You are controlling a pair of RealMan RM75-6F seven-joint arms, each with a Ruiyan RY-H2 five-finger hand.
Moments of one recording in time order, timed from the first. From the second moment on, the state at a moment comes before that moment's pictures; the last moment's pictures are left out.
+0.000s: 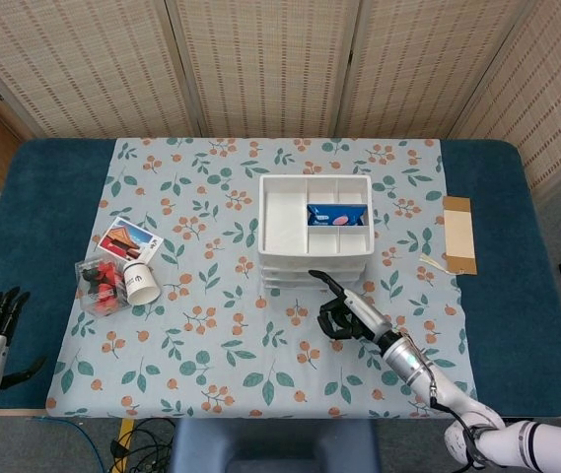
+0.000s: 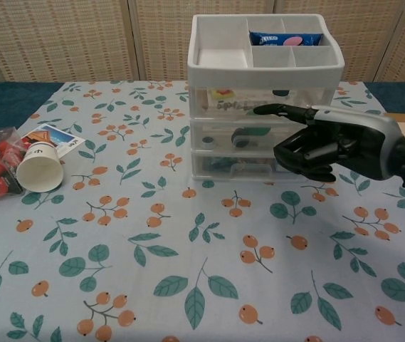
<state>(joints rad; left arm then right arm) -0.09 -1.12 -0.03 -1.61 1.50 1.50 0.11 0.59 -1.44 0.17 -1.63 -1.39 0.85 0.71</state>
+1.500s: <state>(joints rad) -0.09 -1.12 -0.04 -1.60 1.48 1.48 0.10 0.65 -1.50 0.18 -1.55 -1.37 0.82 0.74</state>
